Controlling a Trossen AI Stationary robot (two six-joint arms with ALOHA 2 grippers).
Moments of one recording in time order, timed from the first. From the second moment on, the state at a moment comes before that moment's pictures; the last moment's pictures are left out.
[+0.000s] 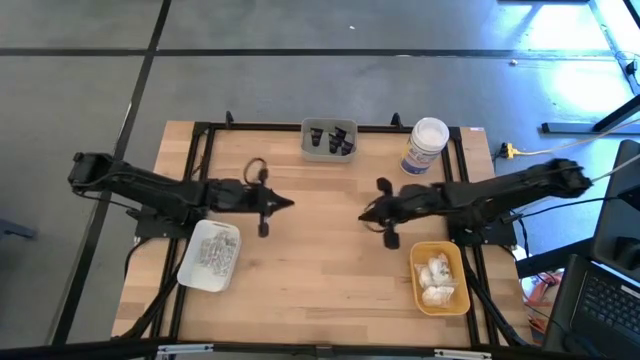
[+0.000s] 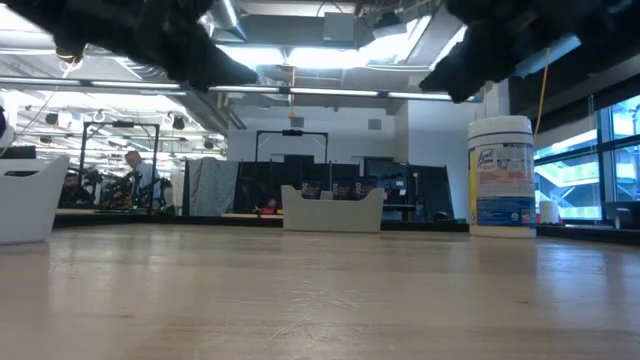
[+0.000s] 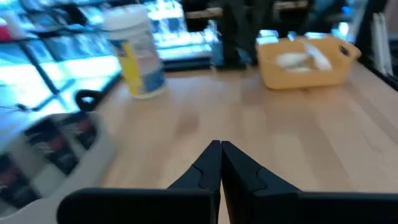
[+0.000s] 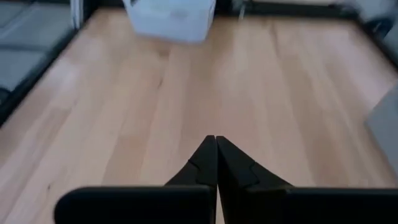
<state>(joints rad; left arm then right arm) -0.07 1.05 0.46 0.34 -0.21 0.06 0.15 1.15 0.65 -0.03 0.06 0.03</state>
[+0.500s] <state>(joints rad) 0.00 0.56 0.20 0.28 -0.18 0.06 0.14 0.74 0.40 0.10 0.14 -0.01</state>
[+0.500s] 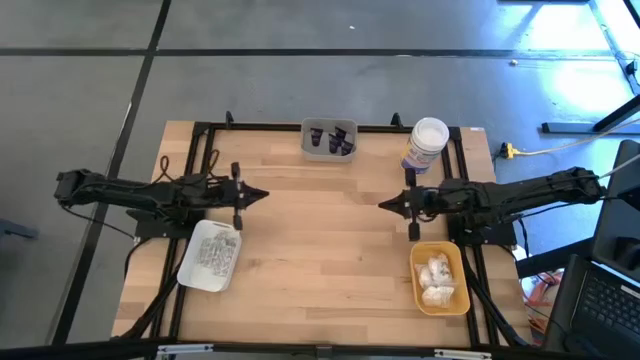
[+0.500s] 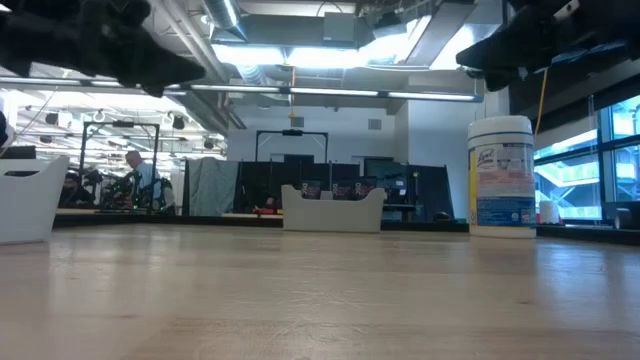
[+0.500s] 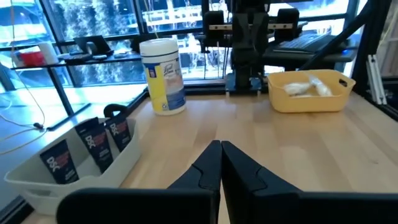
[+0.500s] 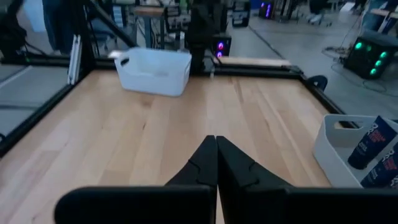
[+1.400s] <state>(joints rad) 0.00 0.00 0.14 -0.18 -0.18 0.04 0.14 0.37 0.19 0.09 0.23 -0.01</state>
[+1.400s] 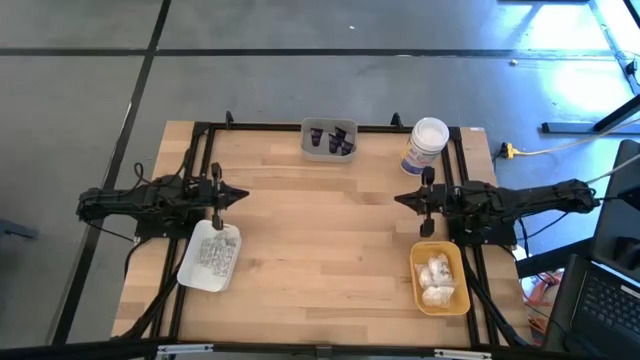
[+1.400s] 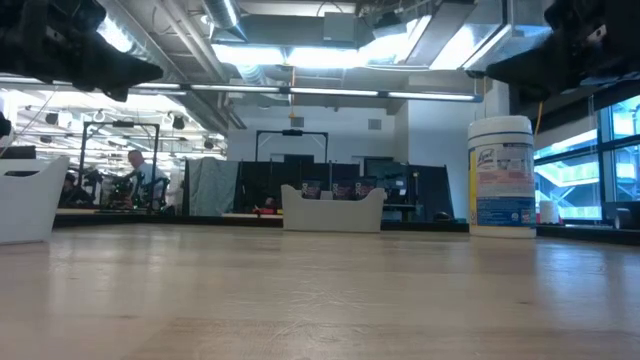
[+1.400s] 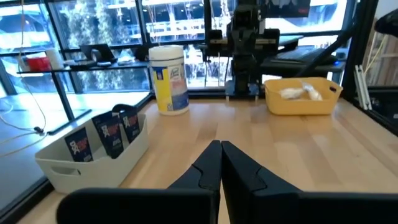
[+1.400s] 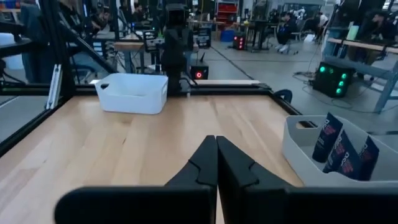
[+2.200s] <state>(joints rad) 0.00 0.00 0.15 -0.29 -0.20 0.07 0.14 0.21 0.10 -0.12 0.25 0.13</state>
